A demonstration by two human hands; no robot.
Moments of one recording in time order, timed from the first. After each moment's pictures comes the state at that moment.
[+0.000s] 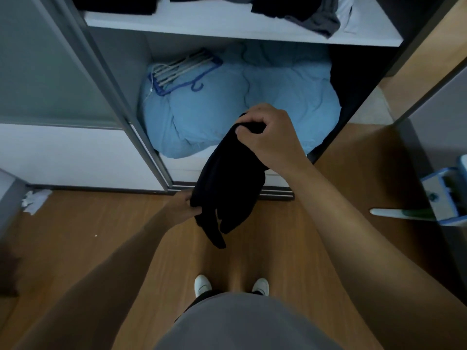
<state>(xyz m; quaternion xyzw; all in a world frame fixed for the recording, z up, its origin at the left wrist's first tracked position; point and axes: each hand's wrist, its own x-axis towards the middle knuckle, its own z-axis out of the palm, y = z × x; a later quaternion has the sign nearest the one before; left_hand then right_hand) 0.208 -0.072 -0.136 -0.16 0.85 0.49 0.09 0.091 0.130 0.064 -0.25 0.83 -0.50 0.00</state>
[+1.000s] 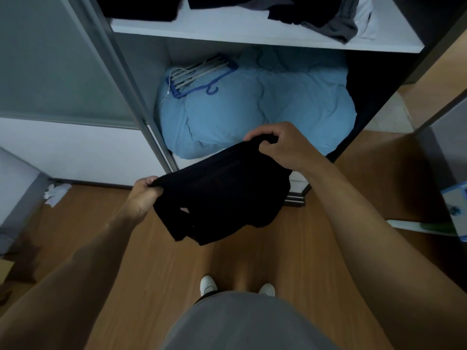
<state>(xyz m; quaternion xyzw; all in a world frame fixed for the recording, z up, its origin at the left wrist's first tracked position) 0.235 -0.138 -0.097 -0.36 0.75 0.55 -0.05 0.059 0.147 0.038 -0.33 0.81 -0.45 0.16</state>
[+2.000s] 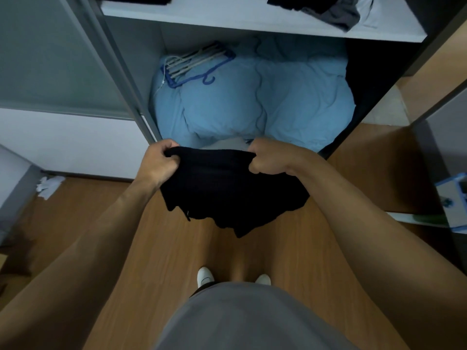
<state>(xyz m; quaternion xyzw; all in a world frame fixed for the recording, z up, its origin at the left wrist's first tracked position) 0.184 -0.111 -0.057 -0.28 0.84 0.45 -0.10 0.076 0.130 0.037 -0.31 0.86 -0.20 0.34</state>
